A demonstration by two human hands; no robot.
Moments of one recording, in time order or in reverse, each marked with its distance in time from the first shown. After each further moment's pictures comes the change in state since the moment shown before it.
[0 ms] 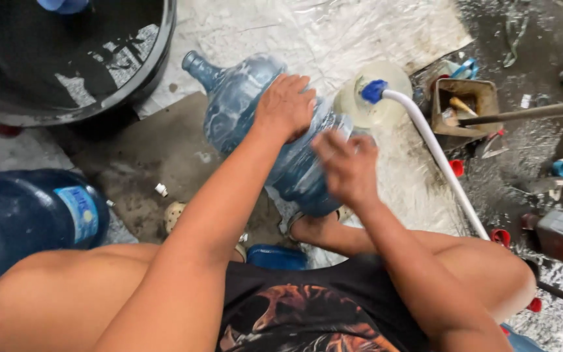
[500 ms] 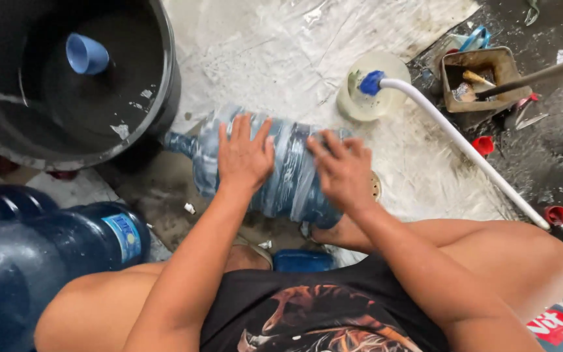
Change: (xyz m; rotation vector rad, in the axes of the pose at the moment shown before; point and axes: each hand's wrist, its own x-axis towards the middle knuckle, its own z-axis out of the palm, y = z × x) left_hand -0.106 0.005 -0.074 0.210 0.268 -0.080; right_hand 0.003 -0.032 -0.013 -0.024 0.037 0.330
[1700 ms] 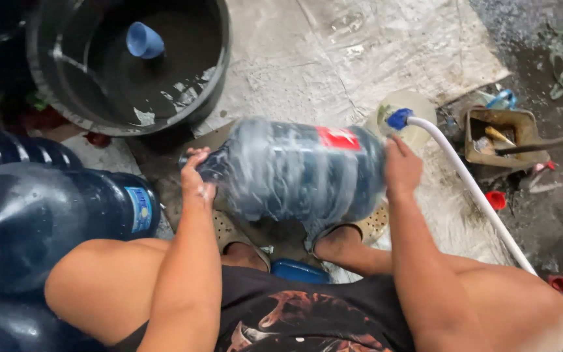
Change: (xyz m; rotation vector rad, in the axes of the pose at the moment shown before) left_hand -0.097 -0.137 0.060 -2.004 0.899 -1.187; right_hand 0.013 0.103 0.050 0.349 -0.103 1.007
